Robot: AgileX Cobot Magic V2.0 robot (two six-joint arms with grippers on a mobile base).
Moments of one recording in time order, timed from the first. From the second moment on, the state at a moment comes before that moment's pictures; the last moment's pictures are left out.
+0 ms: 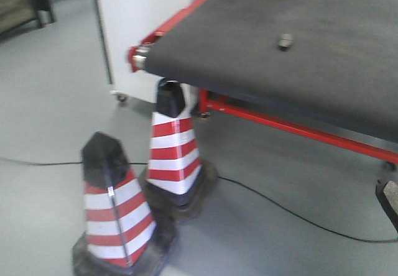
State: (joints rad) left arm -0.33 0.63 -0.65 0.05 0.98 -0.17; right arm 0.43 0.29 -0.42 -0.28 0.74 0.50
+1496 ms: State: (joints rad) left arm -0.33 0.63 -0.65 0.05 0.98 -0.17; right arm 0.43 0.29 -0.42 -0.29 0.74 0.50
